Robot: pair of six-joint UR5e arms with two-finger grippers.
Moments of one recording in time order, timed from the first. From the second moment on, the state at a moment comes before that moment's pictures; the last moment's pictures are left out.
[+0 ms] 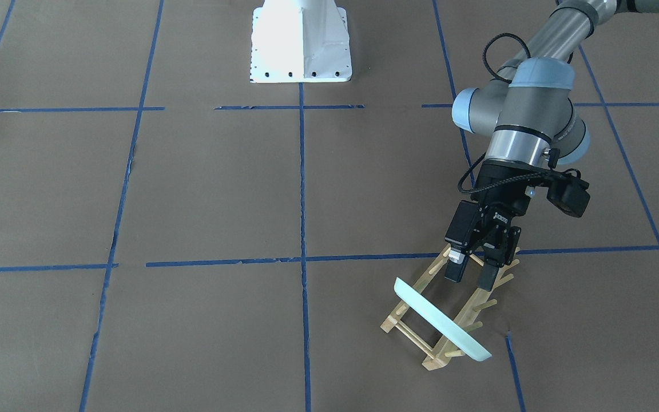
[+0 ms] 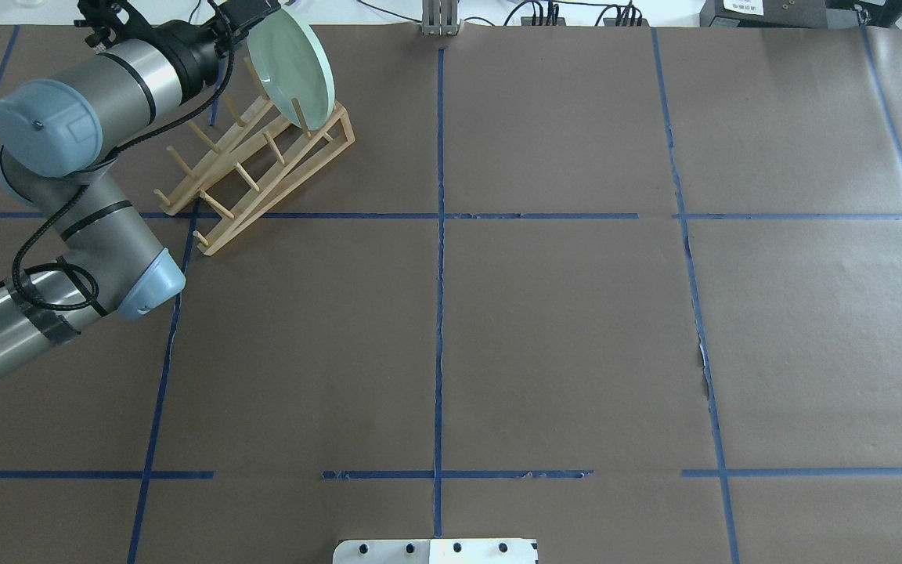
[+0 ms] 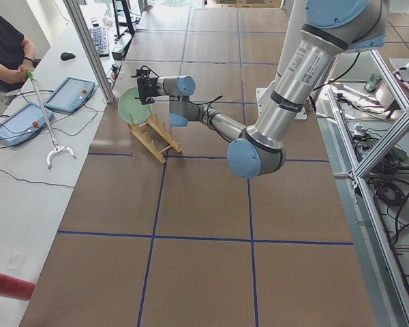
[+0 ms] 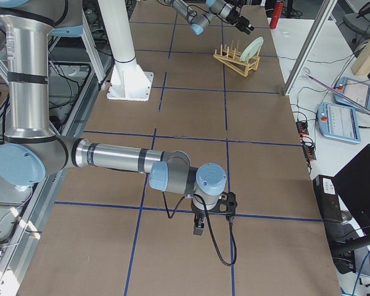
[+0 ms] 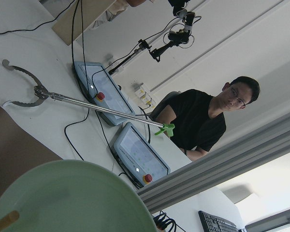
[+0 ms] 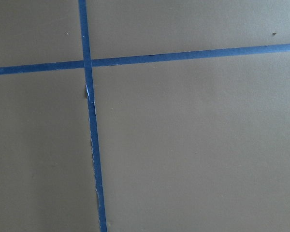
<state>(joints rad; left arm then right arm) -0.83 -2.09 -1.46 -2.70 -1.40 -1.45 1.62 -1.62 1.56 -1.63 2.31 -0.02</state>
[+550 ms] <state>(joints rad) -1.04 -1.98 -1.58 -2.54 -1.72 -0.97 1.62 -1.62 1.56 -1.63 2.31 -0.02</state>
